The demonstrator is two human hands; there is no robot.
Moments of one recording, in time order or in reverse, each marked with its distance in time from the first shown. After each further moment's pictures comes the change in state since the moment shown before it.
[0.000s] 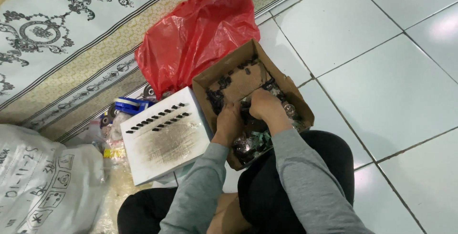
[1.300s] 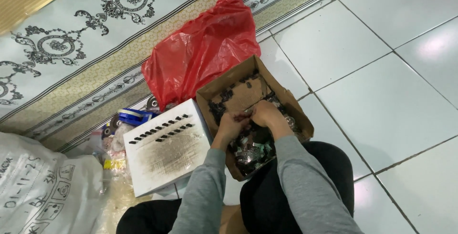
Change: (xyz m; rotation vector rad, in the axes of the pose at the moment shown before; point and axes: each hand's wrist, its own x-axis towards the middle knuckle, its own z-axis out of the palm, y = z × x) left_hand 0.017 -0.008 -0.011 -1.287 -0.206 -0.360; right_hand 0.000 -0.003 -0.012 0.079 -0.029 0.010
